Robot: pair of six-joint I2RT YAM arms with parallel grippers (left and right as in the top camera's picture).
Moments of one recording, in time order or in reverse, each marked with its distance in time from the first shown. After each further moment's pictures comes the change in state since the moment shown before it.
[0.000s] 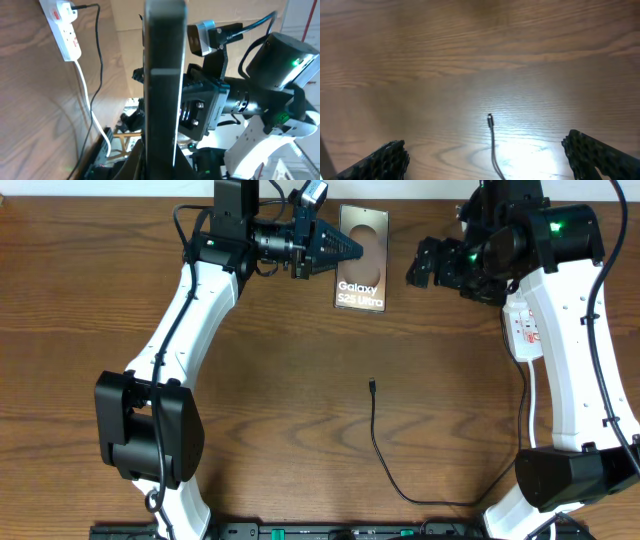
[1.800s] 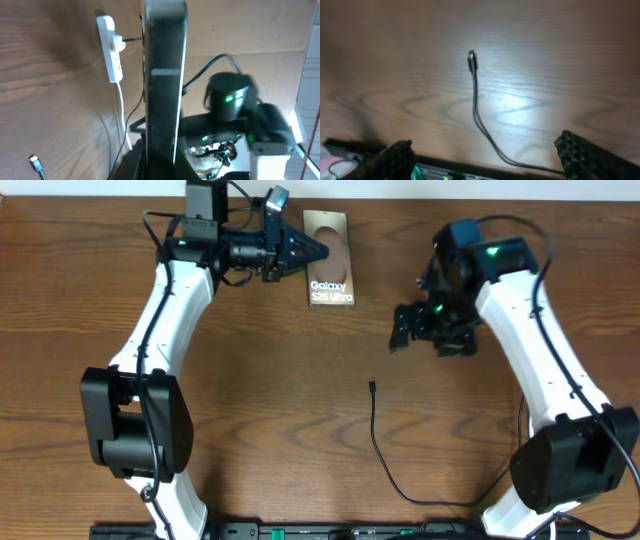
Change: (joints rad) left arm 0.117 0.012 -0.039 -0.183 -0.102 0.232; right arm 0.071 0.003 -0.391 0.019 -0.064 -0.084
